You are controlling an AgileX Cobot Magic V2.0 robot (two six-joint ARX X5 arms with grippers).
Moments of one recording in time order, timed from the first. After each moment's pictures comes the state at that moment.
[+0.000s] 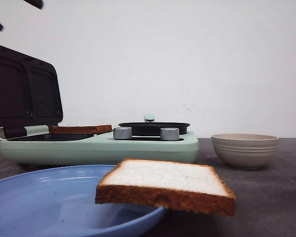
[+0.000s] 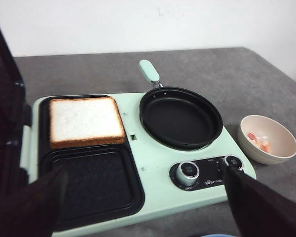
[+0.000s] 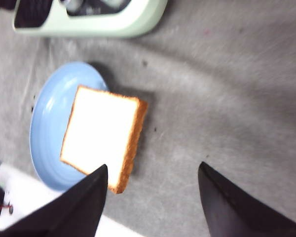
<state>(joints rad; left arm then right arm) -0.26 0.72 0.75 -0.33 0.21 -0.10 0.19 0.70 0.59 -0.77 -0.57 0.39</state>
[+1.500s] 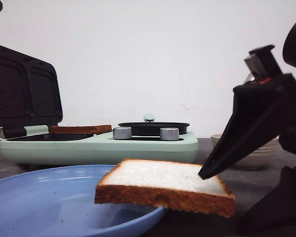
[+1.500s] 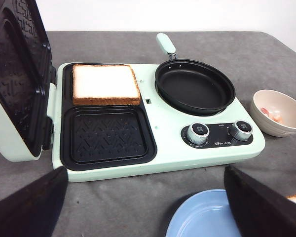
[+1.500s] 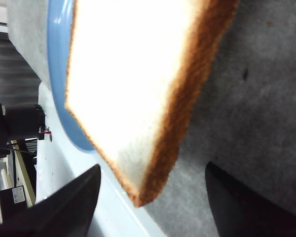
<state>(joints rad) -0.26 0.51 0.67 -0.52 0.16 -0.10 0.51 1.27 0.35 -0.01 -0.82 0.62</state>
